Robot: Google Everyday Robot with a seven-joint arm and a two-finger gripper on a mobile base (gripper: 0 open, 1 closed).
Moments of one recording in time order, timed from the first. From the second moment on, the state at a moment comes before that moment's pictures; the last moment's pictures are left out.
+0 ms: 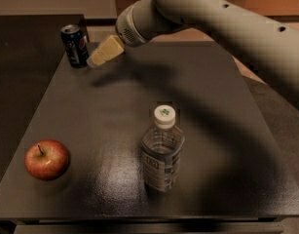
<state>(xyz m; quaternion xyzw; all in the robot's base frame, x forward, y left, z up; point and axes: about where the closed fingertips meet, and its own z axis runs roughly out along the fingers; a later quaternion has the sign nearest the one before) 0.669 0.100 0.942 -0.51 0.71 0.17 0.45</state>
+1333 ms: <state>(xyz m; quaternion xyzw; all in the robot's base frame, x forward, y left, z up) 0.738 0.154 0.913 -0.48 0.72 0.21 0.45</state>
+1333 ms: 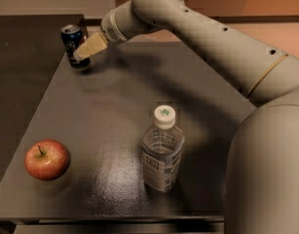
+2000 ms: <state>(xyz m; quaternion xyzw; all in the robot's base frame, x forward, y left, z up) 0.758 0.185 0.911 -0.48 0.72 0.24 0.45</state>
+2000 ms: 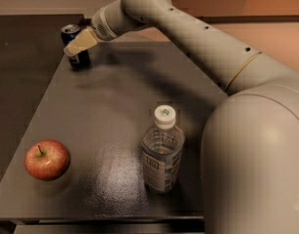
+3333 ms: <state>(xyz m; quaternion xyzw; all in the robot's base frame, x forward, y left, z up) 0.756 0.215 0.906 -0.49 0.71 0.26 0.43</state>
